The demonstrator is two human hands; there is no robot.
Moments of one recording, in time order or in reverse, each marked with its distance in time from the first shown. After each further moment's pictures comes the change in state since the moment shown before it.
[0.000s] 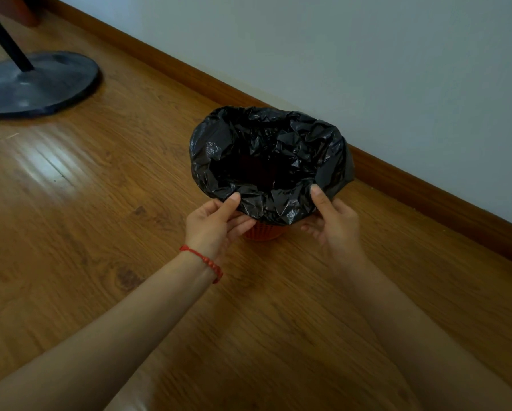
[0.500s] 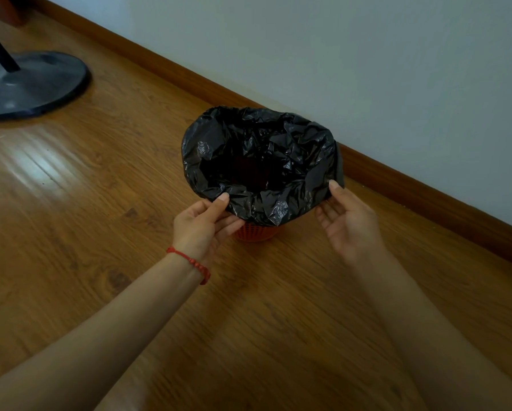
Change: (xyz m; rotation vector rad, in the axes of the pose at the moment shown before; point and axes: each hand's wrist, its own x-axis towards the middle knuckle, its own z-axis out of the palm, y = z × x) left_hand 0.006 -0.002 -0.006 0.009 -0.001 0.008; right_hand 0.012 -0.018 -0.024 0.289 0.081 0.101
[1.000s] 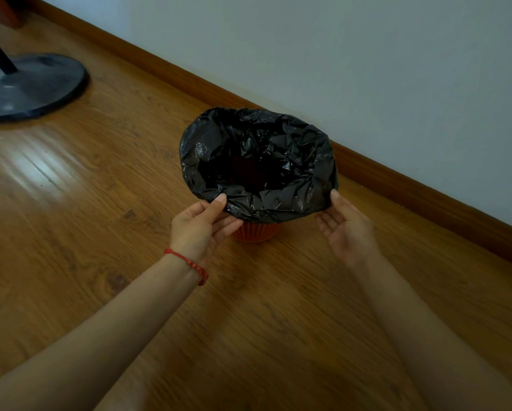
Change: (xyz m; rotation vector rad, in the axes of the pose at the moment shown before) left_hand 0.001 0.001 0.000 -0.015 -0.030 -0.006; right_hand 0.014 0.012 -0.021 -0.034 0.005 0.039
